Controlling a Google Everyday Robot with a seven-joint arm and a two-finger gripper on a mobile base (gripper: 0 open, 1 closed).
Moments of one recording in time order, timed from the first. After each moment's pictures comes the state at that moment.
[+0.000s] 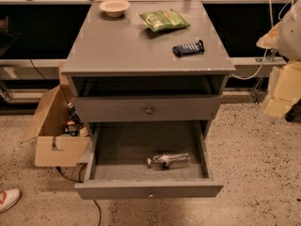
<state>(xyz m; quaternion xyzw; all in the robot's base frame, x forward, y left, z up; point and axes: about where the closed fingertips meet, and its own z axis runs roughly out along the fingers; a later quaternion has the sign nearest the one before) 0.438 -0.216 0.977 -0.60 0.78 -0.04 0.16</state>
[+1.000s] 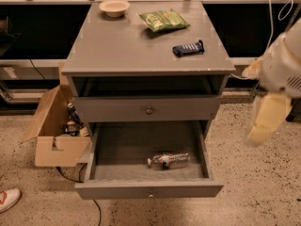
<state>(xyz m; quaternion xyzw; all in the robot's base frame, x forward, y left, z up) 0.428 -0.205 0.917 -0.60 0.79 0.01 0.14</state>
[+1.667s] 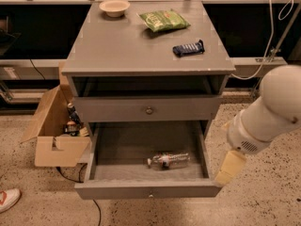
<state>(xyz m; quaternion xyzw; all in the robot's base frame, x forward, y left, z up) 0.422 -0.195 0.738 -0.55 0.82 0.08 0.12</state>
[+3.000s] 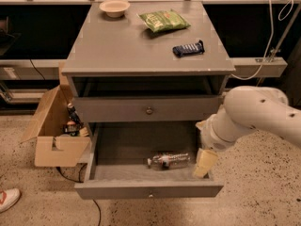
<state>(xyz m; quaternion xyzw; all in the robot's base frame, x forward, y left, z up) 0.479 -0.156 0.669 -0.61 0.77 0.06 0.16</state>
